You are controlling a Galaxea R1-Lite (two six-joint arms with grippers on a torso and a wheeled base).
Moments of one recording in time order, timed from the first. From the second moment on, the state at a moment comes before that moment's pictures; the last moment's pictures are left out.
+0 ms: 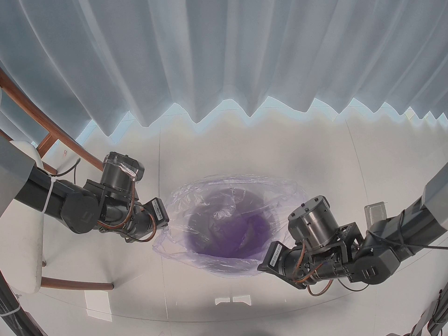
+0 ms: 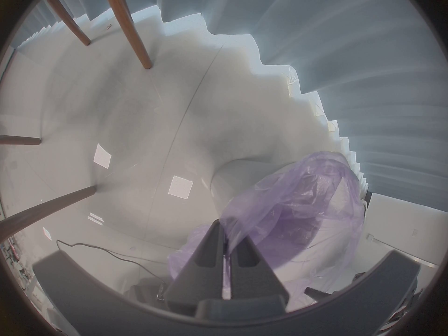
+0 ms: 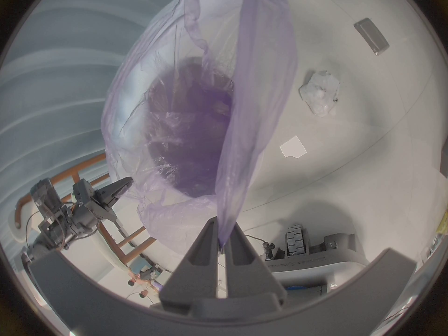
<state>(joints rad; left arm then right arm) -0.37 1.91 -0.95 -0.14 -0.08 -0.76 0.78 1.93 -0.82 -0.25 0.05 1.15</state>
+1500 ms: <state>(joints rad) -0.71 1.88 -0.60 -0.23 0.02 -0.91 0.37 2.00 -0.96 -0.32 0.28 0.38</state>
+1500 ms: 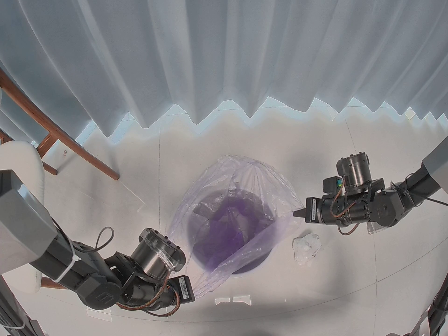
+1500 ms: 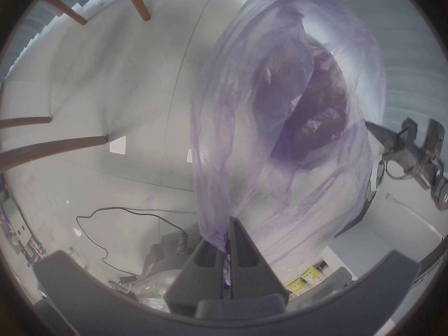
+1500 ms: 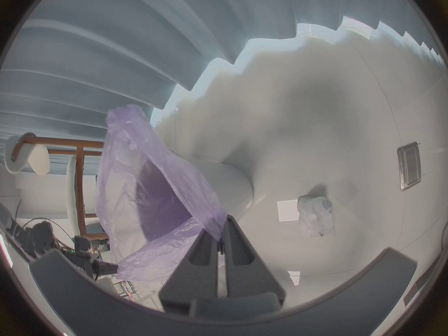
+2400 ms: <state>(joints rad) -0.75 1.85 -0.60 -0.27 0.10 -1.02 0.27 2.02 -0.74 -0.56 0.30 0.34</state>
